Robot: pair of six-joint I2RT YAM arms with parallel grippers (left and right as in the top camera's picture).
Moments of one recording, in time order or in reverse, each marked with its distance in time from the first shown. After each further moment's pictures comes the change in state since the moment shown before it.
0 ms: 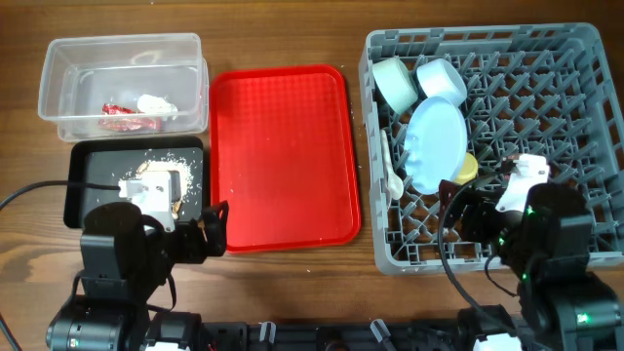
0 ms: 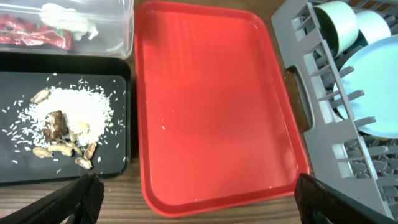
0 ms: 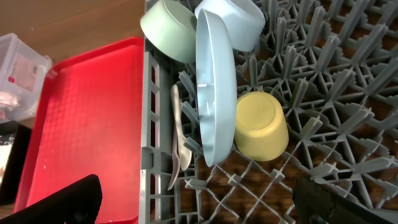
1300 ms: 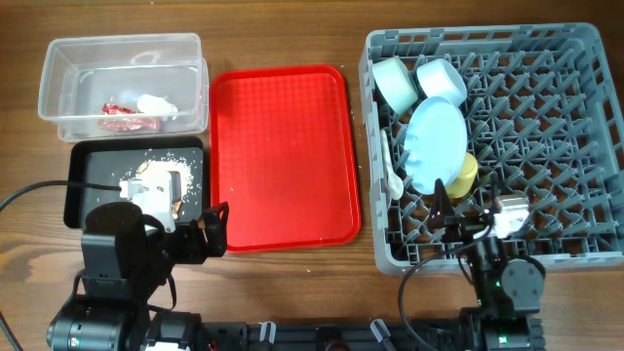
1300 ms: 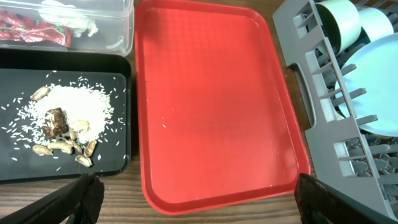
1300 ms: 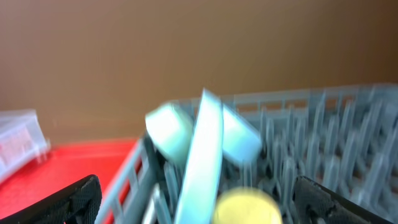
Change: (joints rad) left arm 0.000 0.001 -0.004 -0.004 0.000 0.000; right arm -0.085 -0.640 -0.875 0.948 -0.039 -0.186
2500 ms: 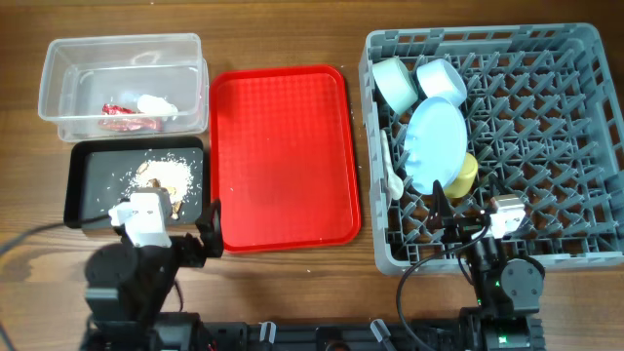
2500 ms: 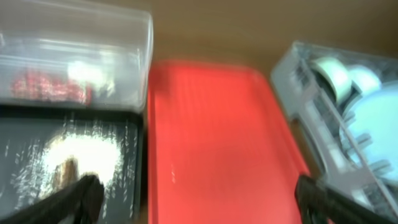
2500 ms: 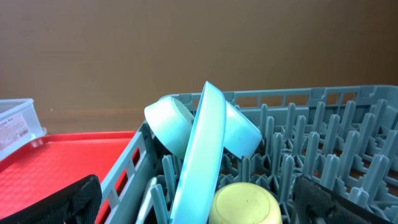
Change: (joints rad) left arm 0.053 -0.282 -0.263 0.286 -0.022 0.000; right arm 0.000 -0.003 -0.004 -0.006 -0.008 -0.037
